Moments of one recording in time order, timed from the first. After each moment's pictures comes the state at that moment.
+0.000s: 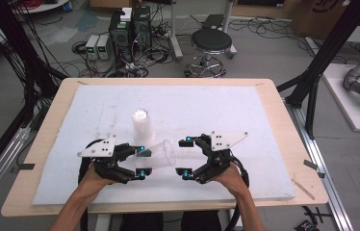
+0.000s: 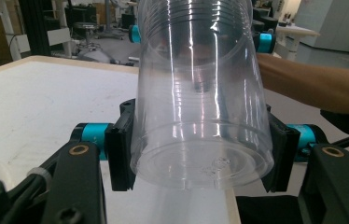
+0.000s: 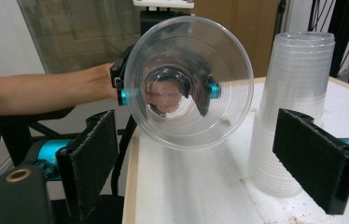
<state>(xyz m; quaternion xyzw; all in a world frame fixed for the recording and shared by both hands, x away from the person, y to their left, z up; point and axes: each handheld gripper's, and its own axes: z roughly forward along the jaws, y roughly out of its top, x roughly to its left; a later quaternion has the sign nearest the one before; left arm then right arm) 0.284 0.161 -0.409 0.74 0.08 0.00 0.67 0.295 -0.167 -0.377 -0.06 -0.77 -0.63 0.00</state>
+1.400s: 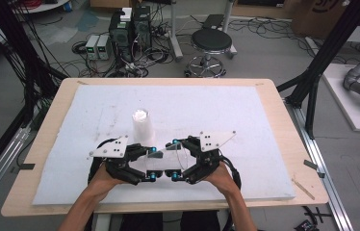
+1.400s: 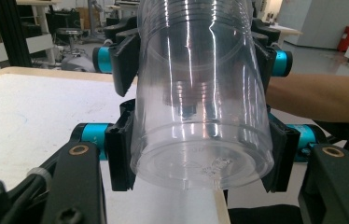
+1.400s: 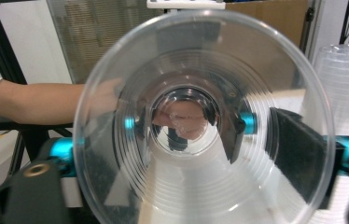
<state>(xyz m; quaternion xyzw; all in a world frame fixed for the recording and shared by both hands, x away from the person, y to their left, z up) 0.284 0.133 -0.404 0.74 0.05 -0.01 0.67 0.297 -0.140 -0.379 -0.03 -0.76 -0.65 0.04</state>
